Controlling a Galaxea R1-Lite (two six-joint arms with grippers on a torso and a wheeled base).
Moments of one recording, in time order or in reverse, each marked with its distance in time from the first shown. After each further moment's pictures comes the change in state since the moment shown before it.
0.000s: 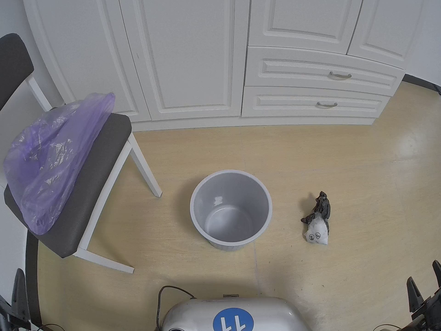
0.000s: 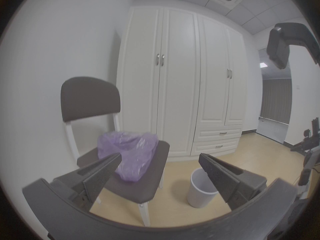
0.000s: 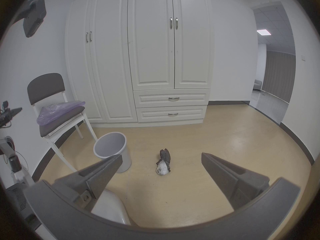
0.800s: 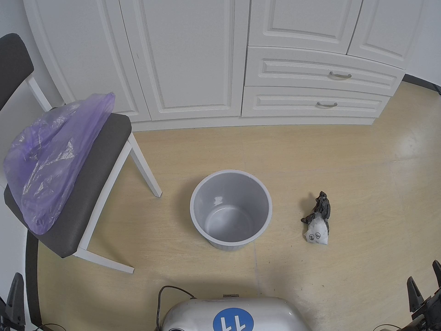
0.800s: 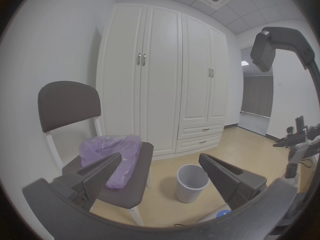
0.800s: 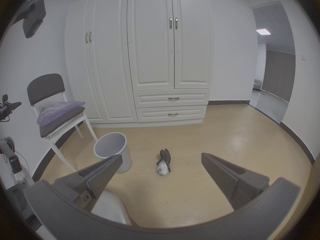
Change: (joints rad) left arm -0.108 0.072 -0.122 0.058 -0.076 0.088; right arm 0.000 0.000 0.000 -0.001 0.000 0.005
